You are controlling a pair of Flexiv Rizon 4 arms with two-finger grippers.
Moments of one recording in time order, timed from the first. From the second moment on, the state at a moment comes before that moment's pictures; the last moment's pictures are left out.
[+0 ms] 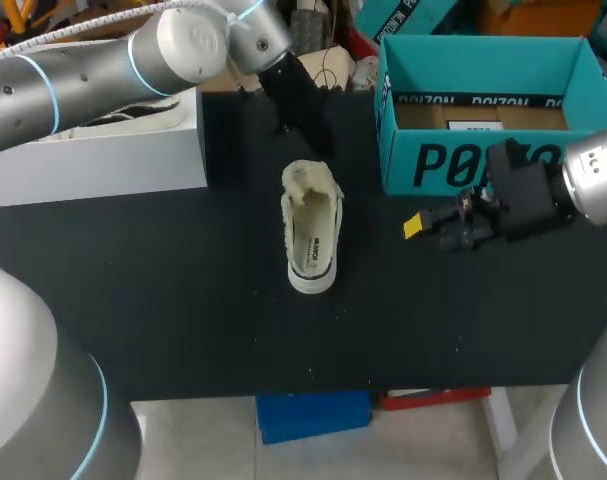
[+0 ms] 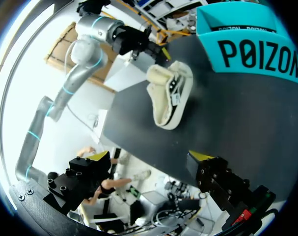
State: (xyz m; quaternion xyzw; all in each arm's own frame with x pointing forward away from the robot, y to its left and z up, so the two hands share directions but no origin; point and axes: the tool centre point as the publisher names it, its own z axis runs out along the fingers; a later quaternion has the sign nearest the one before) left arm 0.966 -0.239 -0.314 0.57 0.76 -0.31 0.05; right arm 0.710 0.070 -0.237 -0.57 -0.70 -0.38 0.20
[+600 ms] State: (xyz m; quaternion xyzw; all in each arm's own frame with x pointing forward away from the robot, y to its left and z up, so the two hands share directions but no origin) left arm 0.948 -0.209 -0.323 0.63 0.73 -0.27 -0.06; right arm 0.710 0.070 -0.237 -0.57 -0.70 -0.38 0.20
